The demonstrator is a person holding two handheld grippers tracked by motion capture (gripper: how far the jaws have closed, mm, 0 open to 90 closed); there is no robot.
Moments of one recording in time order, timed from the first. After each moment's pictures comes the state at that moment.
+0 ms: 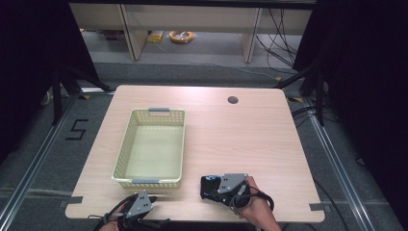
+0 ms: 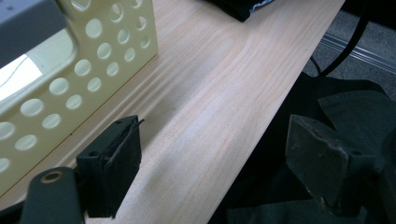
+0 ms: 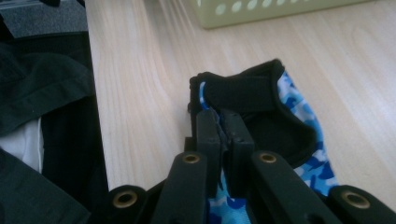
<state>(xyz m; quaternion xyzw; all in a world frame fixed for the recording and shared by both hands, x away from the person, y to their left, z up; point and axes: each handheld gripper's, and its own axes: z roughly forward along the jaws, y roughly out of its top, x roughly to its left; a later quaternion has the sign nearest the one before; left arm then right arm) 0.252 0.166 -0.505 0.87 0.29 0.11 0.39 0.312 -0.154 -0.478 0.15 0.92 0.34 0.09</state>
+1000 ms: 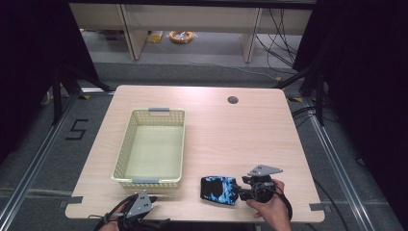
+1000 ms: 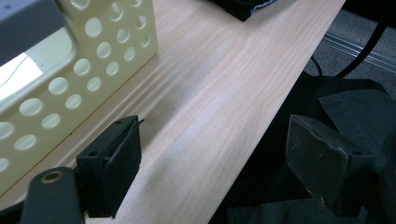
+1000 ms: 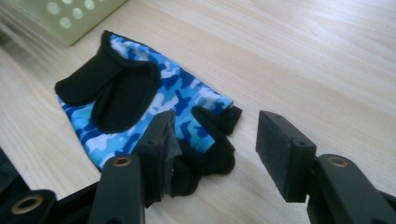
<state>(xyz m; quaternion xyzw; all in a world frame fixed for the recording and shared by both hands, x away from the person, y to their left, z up) 0.252 0.165 -0.506 0.87 0.29 0.11 0.39 0.319 -0.218 -0.484 0.42 0.82 0.37 0.11</state>
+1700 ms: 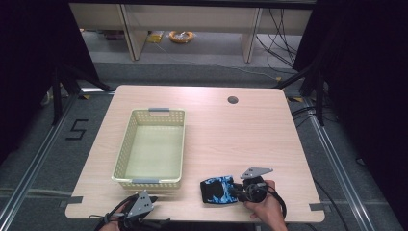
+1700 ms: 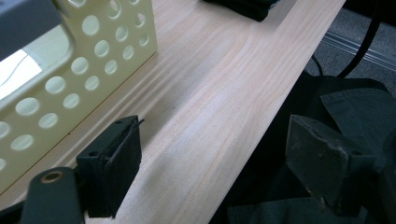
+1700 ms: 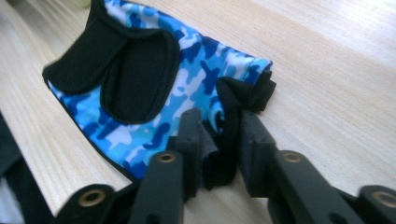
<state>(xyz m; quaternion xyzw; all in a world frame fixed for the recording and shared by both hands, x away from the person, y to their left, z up) 0.253 0.164 -0.507 0.87 0.29 0.11 0.39 0.326 -0.207 -0.506 0.40 0.84 0.36 0.06</state>
